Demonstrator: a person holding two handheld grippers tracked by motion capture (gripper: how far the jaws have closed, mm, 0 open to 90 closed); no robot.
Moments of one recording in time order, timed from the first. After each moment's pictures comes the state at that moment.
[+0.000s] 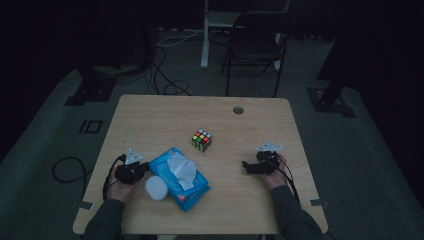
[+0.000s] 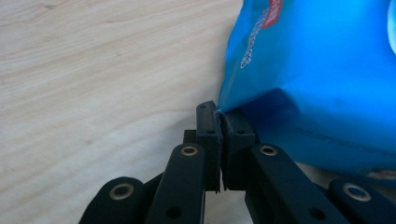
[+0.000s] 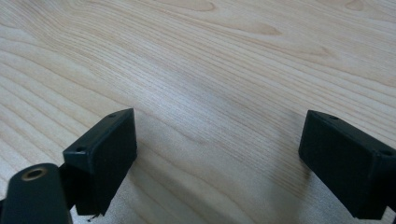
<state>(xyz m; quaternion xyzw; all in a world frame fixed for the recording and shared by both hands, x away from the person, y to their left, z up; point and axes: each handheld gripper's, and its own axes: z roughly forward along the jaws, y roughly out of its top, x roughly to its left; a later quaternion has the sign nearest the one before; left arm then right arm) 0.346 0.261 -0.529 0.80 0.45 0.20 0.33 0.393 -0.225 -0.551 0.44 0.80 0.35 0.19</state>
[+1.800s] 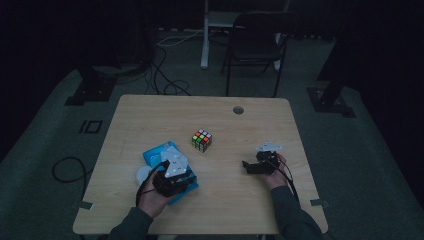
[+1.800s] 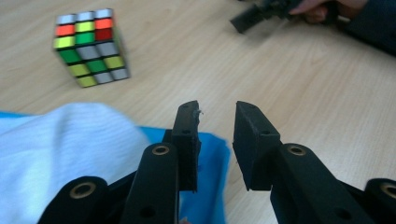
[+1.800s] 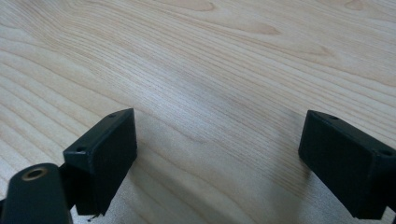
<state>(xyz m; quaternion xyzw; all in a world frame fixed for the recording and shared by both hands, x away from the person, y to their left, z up) 0.285 0.119 -0.467 0.86 0.29 0.15 0.39 0.393 -0.225 -0.551 0.45 0.80 0.35 0.19</state>
